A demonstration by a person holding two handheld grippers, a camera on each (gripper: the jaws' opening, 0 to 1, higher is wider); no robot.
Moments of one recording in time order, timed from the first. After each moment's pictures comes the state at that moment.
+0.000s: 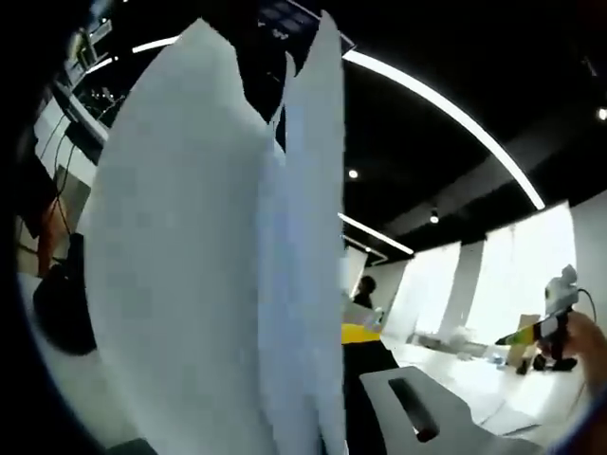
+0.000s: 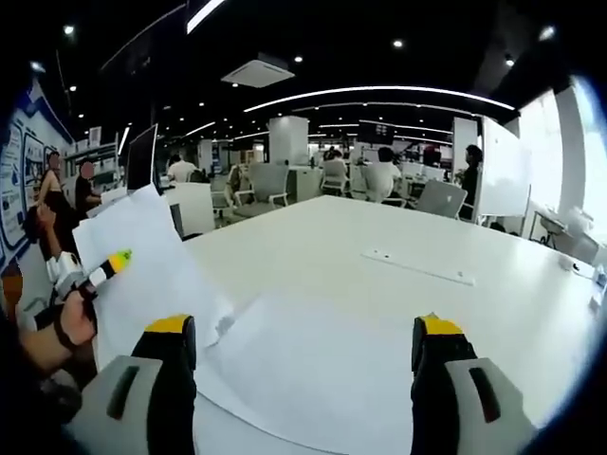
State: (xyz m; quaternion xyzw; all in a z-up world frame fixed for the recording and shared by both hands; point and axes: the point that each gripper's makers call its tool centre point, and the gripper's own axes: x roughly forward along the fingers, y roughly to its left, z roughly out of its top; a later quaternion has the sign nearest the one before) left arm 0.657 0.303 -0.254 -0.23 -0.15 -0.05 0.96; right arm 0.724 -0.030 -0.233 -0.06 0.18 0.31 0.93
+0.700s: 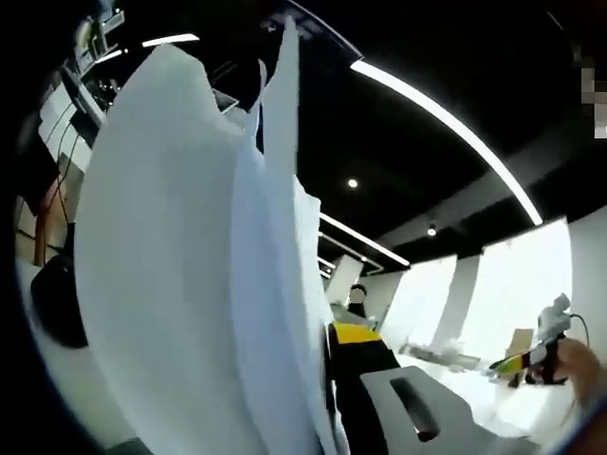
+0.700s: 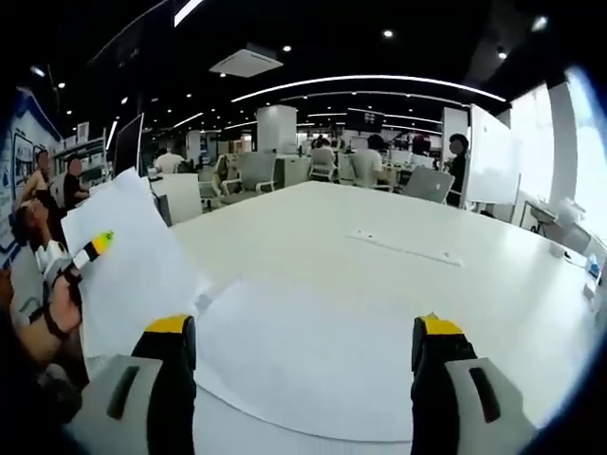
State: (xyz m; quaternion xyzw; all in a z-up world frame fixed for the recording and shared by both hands) left arm 0.655 0.305 -0.250 -0.25 -0.17 -0.06 0.95; right arm 0.729 -0.062 -0.261 -0.06 0.20 0.27 0.94
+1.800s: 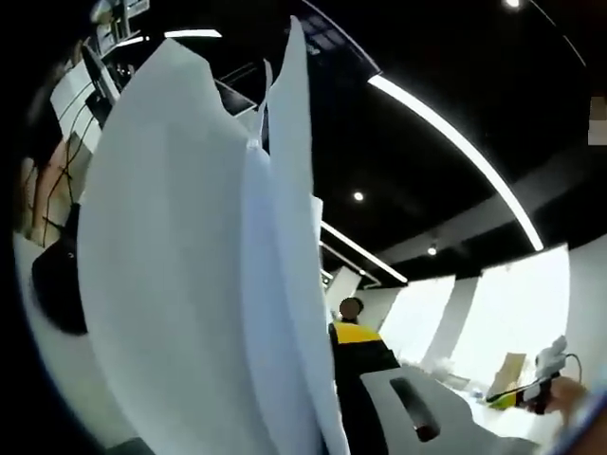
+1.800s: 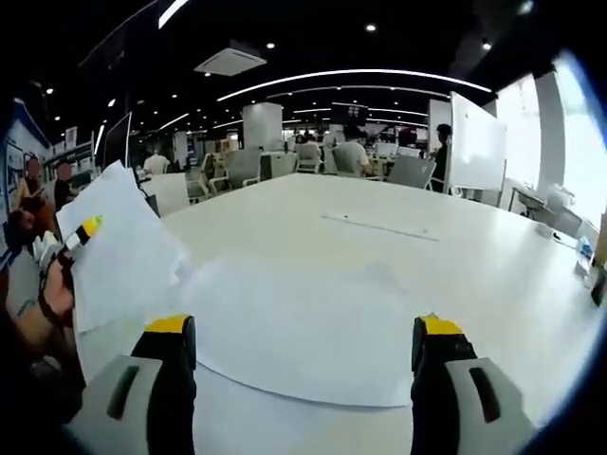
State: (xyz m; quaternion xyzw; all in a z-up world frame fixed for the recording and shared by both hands) left arm 0.650 0.310 -0.245 -0.30 -0.19 -0.06 0.93; right arm 0.713 -0.108 -0.283 -0.05 0.21 0.25 0.94
